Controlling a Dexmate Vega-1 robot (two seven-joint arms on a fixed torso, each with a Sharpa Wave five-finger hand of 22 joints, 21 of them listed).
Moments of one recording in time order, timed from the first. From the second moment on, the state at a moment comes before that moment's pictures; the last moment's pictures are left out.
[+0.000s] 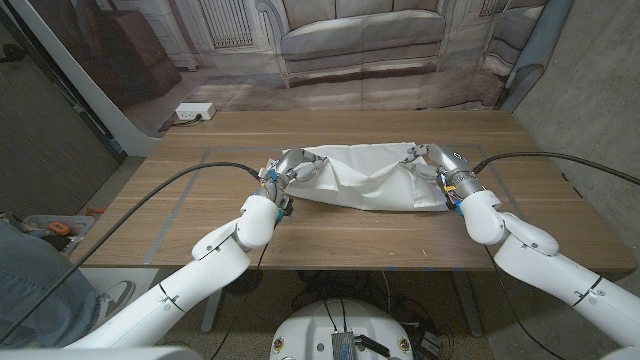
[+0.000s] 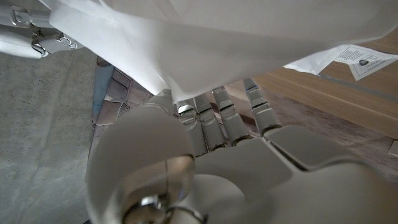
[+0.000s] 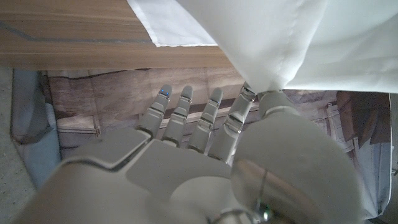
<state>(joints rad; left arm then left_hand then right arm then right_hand) 1.05 0.65 0.52 -2.09 0.22 0.39 0.32 0.96 0.18 0.34 0.06 0.20 1.10 0.04 0.27 0.18 0.86 -0.07 0.19 0.20 0.65 -0.04 0.18 0.18 0.36 0.21 0.23 0.19 -1.12 -0.87 -0.39 -1.99 -0.37 -0.32 -0.28 0.85 0.05 0.37 -0.14 0.19 1.07 -0.22 0.39 0.20 0.58 -0.13 0.22 0.19 0.44 -0.01 0.18 0.18 0.27 0.14 0.20 0.19</state>
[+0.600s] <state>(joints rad) 0.88 0.62 0.69 -2.08 0.38 0.72 0.37 0.95 0.16 0.41 0.04 0.20 1.10 0.01 0.24 0.18 0.80 -0.12 0.19 0.20 0.58 -0.05 0.18 0.17 0.25 0.15 0.20 0.19 -0.95 -0.84 -0.52 -1.88 -0.35 -0.39 -0.22 0.84 0.05 0.37 -0.14 0.19 1.07 -0.22 0.39 0.20 0.58 -0.13 0.22 0.19 0.44 -0.01 0.18 0.18 0.27 0.14 0.20 0.19</state>
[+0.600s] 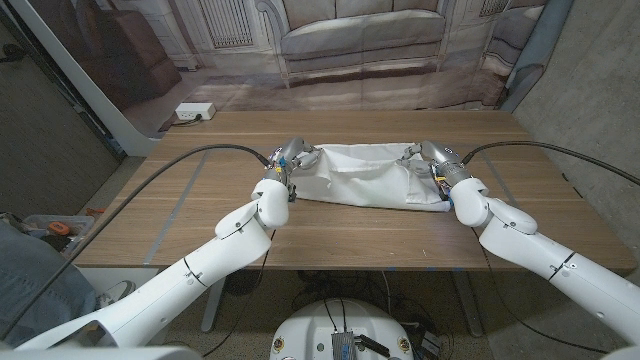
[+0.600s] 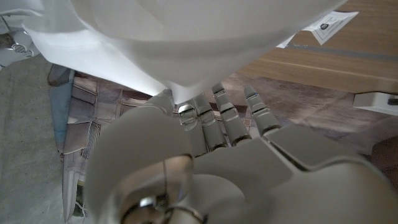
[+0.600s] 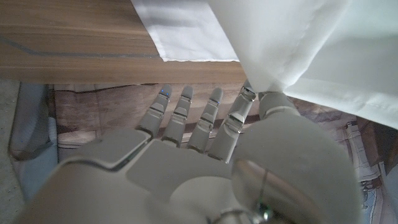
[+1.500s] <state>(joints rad) 0.76 0.62 0.83 -2.00 0.56 0.85 0.34 0.97 0.11 0.43 0.00 0.18 1.08 -0.02 0.23 0.19 0.75 -0.15 0.18 0.20 0.53 -0.05 0.18 0.17 0.24 0.13 0.20 0.19 -0.82 -0.80 -0.64 -1.75 -0.37 -0.45 -0.18 0.84 0.05 0.38 -0.14 0.19 1.07 -0.22 0.39 0.20 0.58 -0.13 0.21 0.19 0.44 -0.01 0.18 0.18 0.26 0.14 0.20 0.19</state>
